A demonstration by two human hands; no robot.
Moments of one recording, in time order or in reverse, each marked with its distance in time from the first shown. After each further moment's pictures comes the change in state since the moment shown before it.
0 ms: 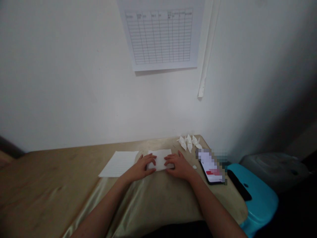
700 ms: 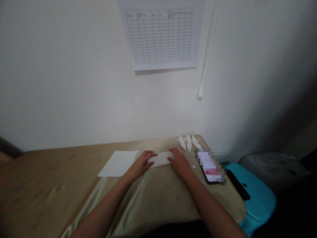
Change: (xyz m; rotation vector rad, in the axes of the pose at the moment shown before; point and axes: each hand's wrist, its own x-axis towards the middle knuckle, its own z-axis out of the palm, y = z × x) left_hand 0.015 -0.012 0.012 -0.019 0.246 0.068; right_hand 0.016 0.017 0.020 -0.058 0.300 0.228
